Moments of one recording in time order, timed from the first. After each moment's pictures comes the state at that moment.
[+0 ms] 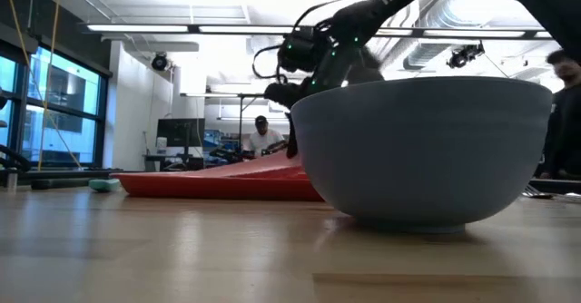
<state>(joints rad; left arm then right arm) 0.27 0.34 1.13 -1.27 0.06 0.20 -0.37 2.08 1.57 -0.59 -0.12 0.43</state>
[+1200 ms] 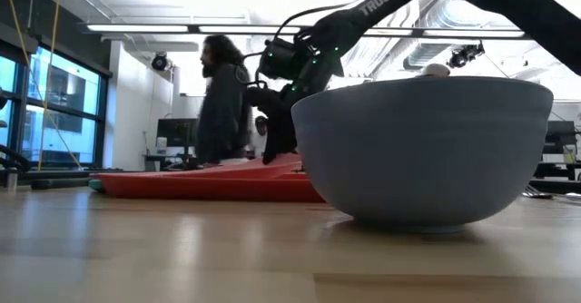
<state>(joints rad) 0.27 0.34 1.13 -1.27 0.07 0.18 -0.36 2.21 1.74 -0.61 -0.20 0.41</state>
